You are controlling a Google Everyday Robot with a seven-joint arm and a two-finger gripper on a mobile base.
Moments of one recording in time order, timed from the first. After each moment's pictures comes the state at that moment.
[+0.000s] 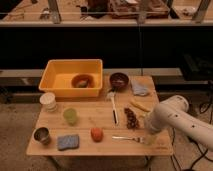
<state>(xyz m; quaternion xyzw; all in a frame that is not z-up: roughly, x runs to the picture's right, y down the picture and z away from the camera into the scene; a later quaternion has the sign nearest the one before) 0.200 0.213 0.739 -0.27 -0.10 -0.01 0.96</state>
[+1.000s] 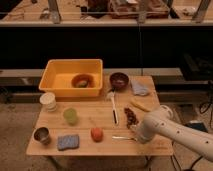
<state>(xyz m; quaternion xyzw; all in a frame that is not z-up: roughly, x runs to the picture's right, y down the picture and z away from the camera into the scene) 0.166 0.278 0.781 -0.31 -0.12 -0.04 0.94</state>
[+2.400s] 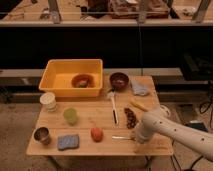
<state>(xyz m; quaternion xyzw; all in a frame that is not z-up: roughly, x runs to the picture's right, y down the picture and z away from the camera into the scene) 0.164 0.284 0.792 -0.34 -0.12 -0.02 0.93</state>
